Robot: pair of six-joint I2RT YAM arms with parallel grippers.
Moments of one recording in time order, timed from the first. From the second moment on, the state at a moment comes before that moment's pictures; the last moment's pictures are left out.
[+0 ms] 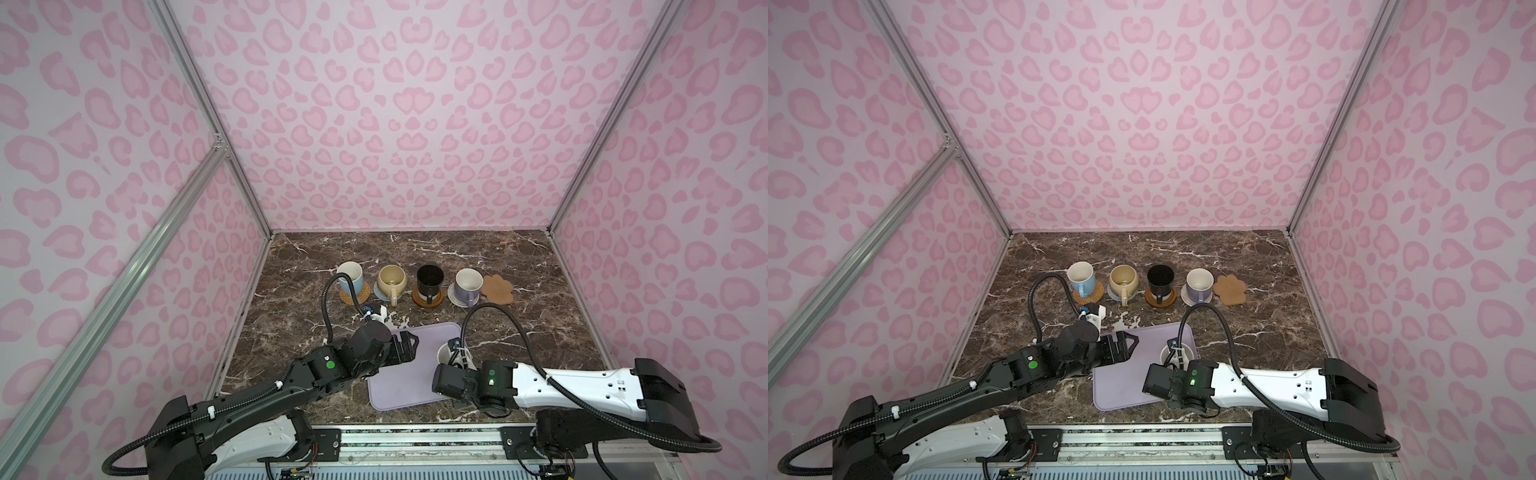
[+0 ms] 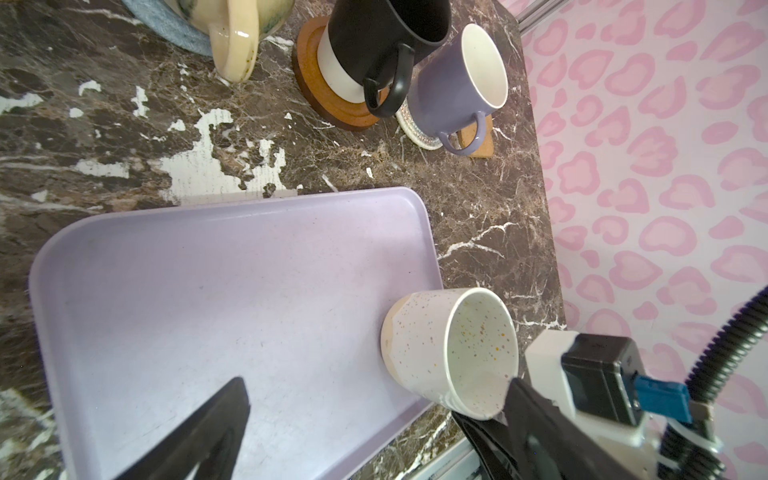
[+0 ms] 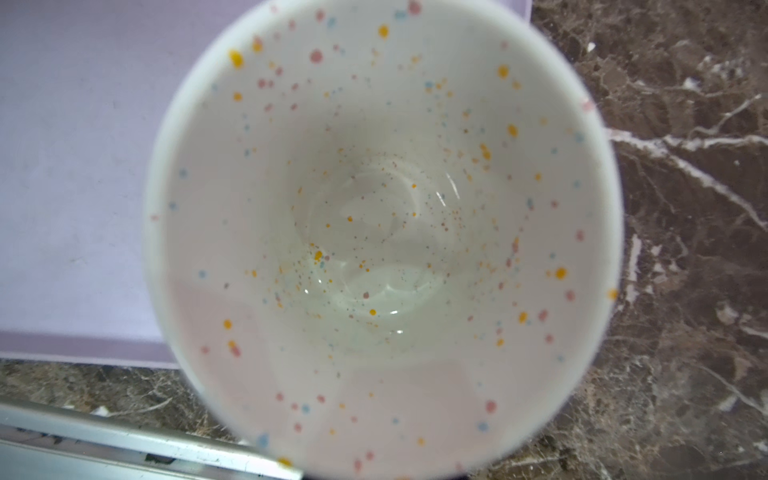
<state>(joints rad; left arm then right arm) -0.99 1.04 0.68 -0.31 -0.13 -1.01 1.29 1.26 0.78 -0.92 0.39 1.00</state>
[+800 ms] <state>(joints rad) -1.00 1.08 0.68 -0.26 -0.11 -1.02 1.22 1.17 0.68 -0.81 0.33 0.91</state>
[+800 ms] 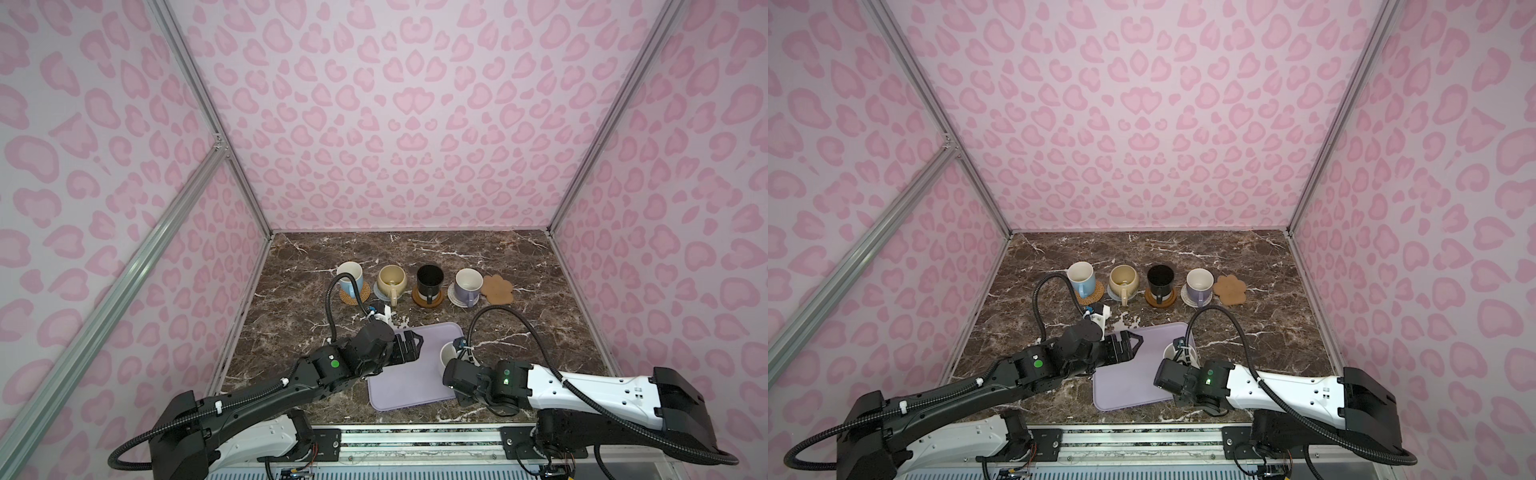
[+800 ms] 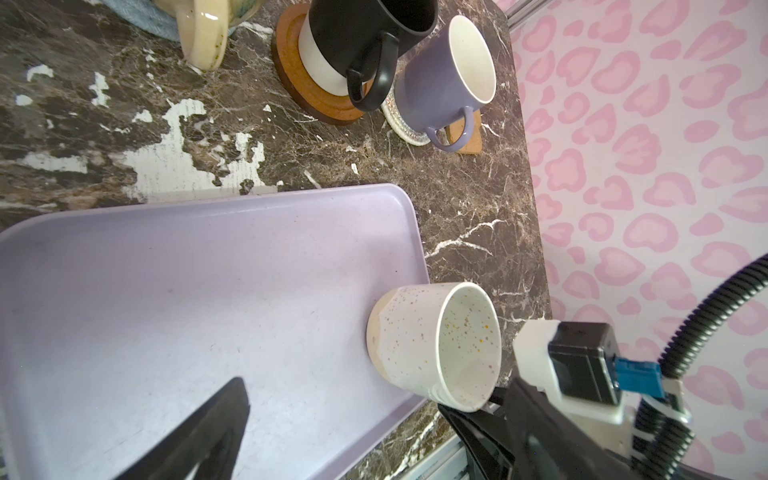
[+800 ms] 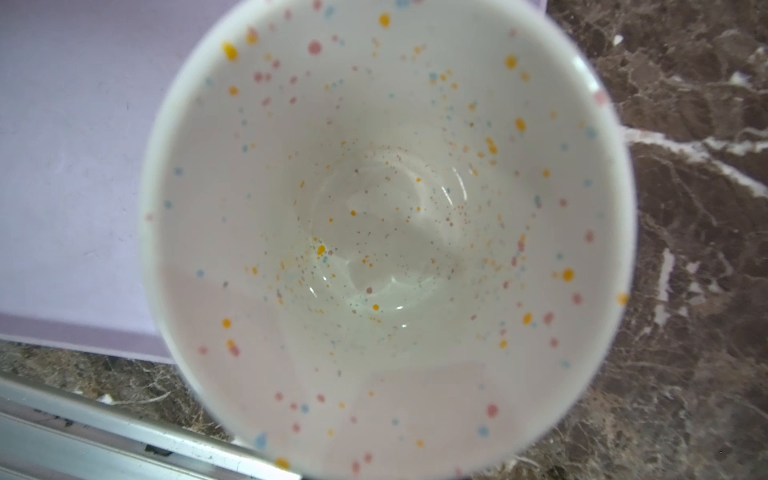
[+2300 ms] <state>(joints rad) -1.00 1.11 0.76 -0.22 -0.10 -0.95 1.03 1.12 0.80 -0.91 0.44 0.77</state>
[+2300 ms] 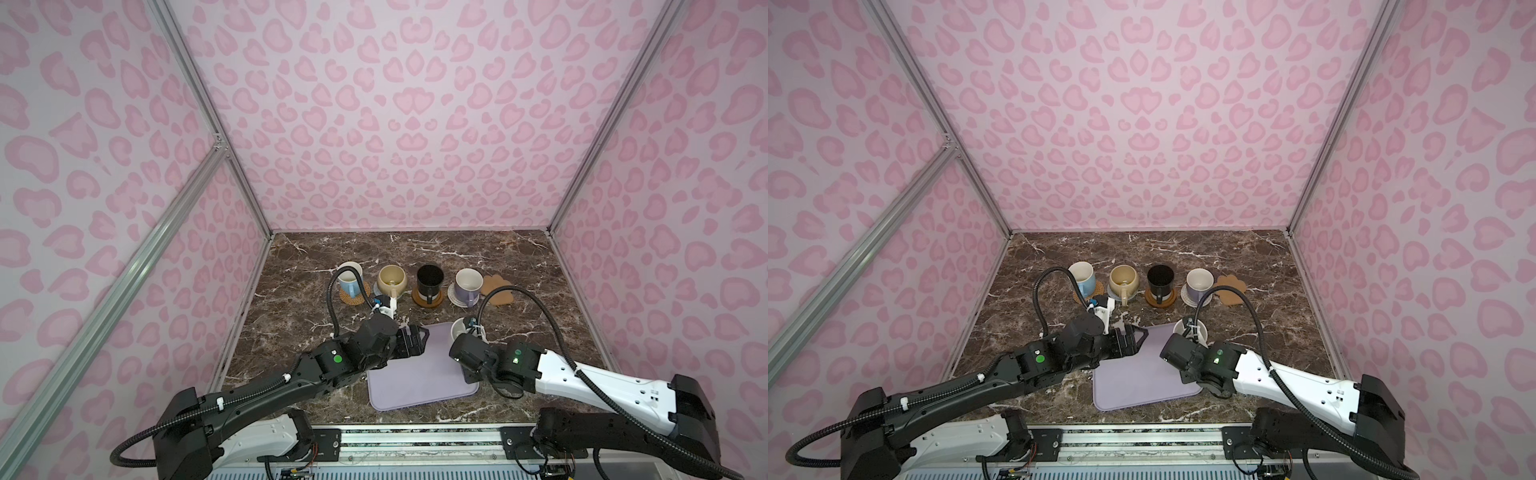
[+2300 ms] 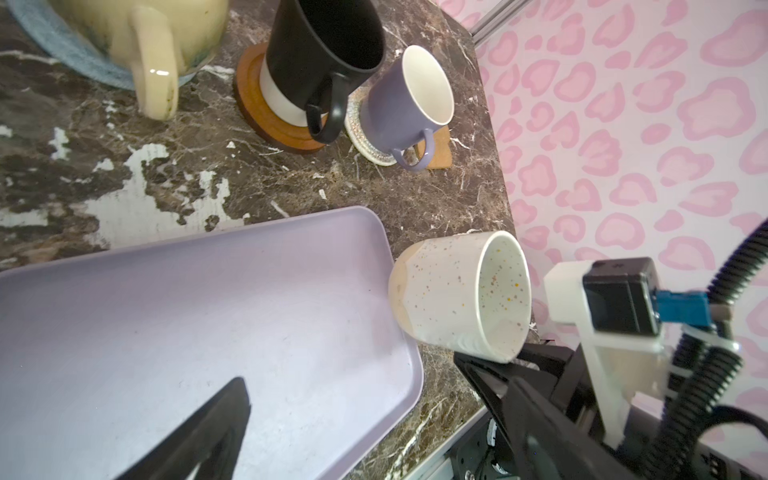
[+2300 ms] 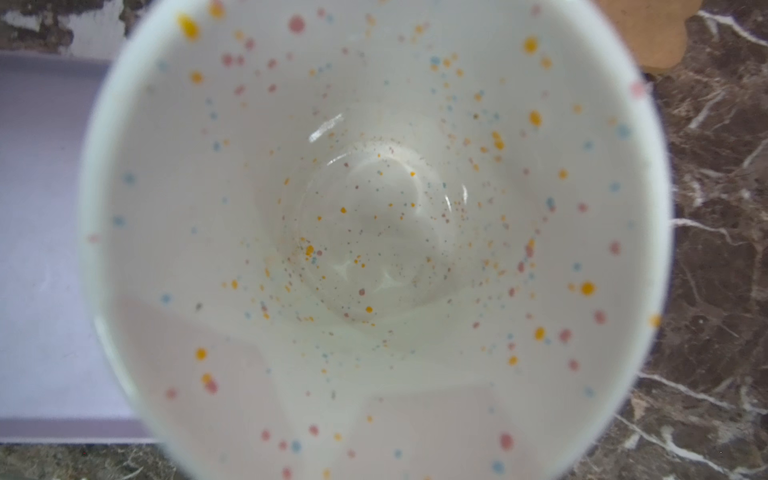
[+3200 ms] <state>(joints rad) -0.94 1.44 1.19 -0.22 0.02 -0.71 0.32 1.18 0.99 -0.84 0.29 0.41</state>
